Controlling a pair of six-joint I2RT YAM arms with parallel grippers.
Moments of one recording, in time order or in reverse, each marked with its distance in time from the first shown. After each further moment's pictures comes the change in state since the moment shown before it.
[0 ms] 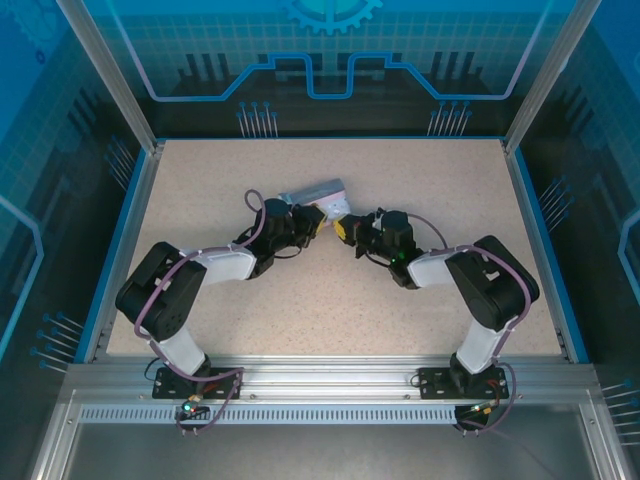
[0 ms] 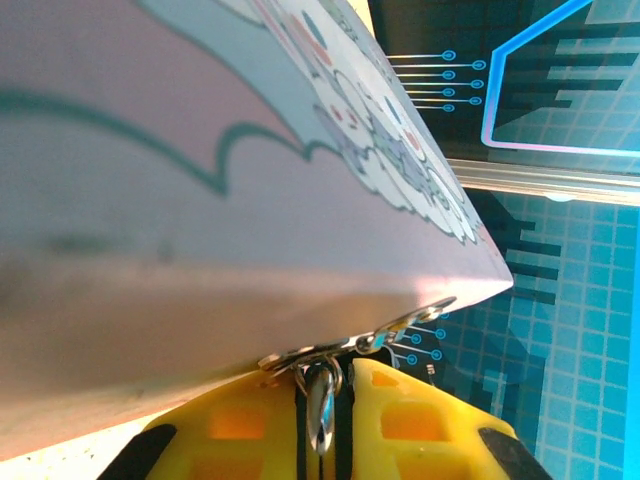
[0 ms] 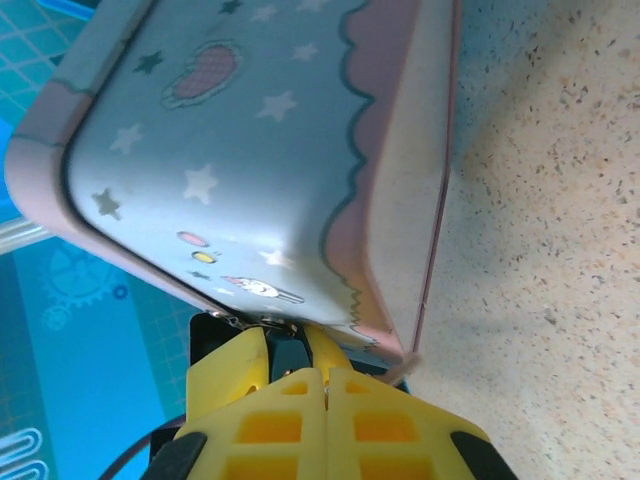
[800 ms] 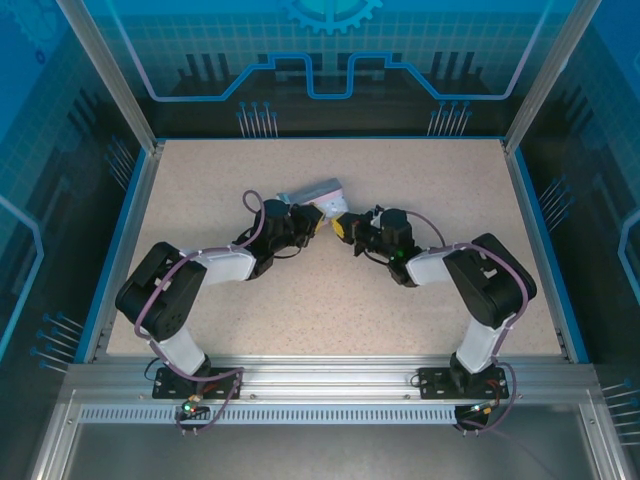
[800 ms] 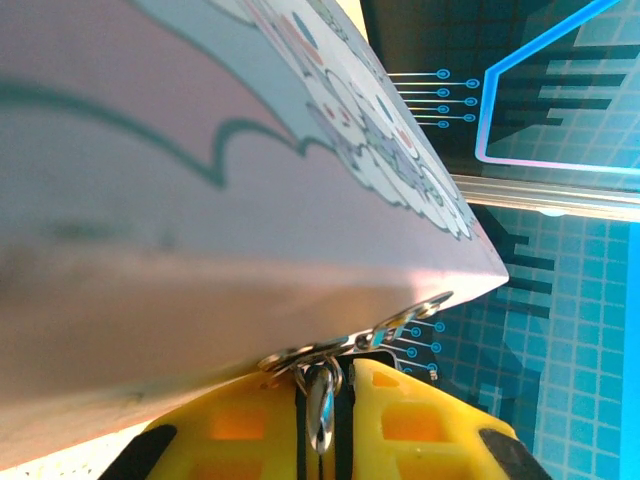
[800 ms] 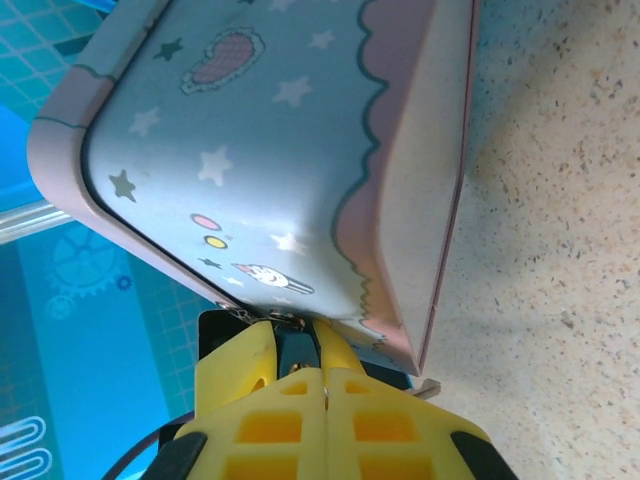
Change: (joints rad) left arm 0.002 0.000 -0.009 0.023 -0.028 -0.017; right arm 0.008 0.031 0.016 0.045 -0.004 0.033
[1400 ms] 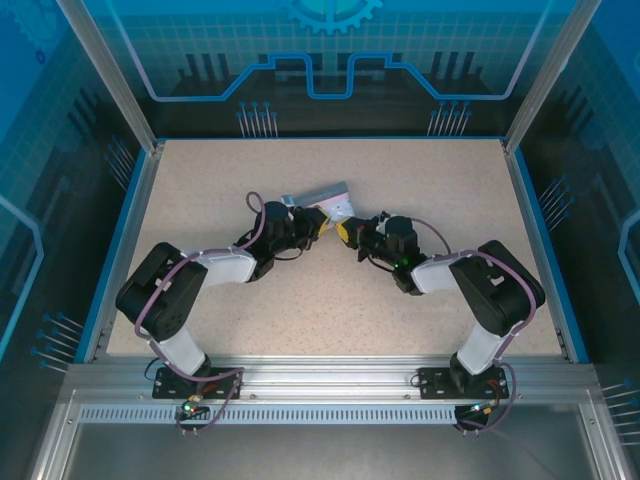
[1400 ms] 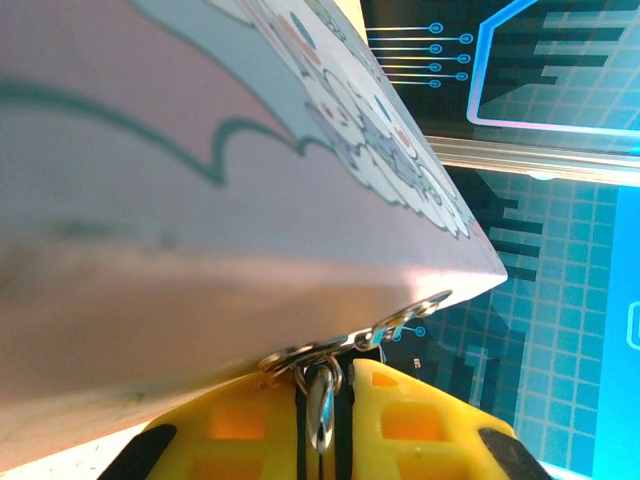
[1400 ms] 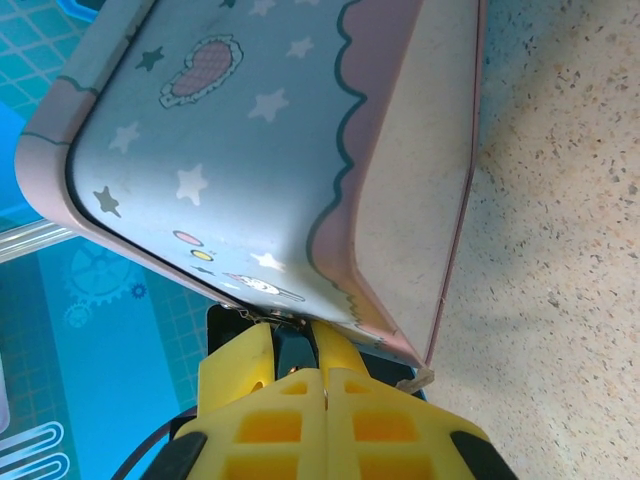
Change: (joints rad) left arm -0.010 0.000 -0.016 0.037 0.064 -0.009; right arm -0.002 -0.063 -0.082 0.021 0.036 0.015
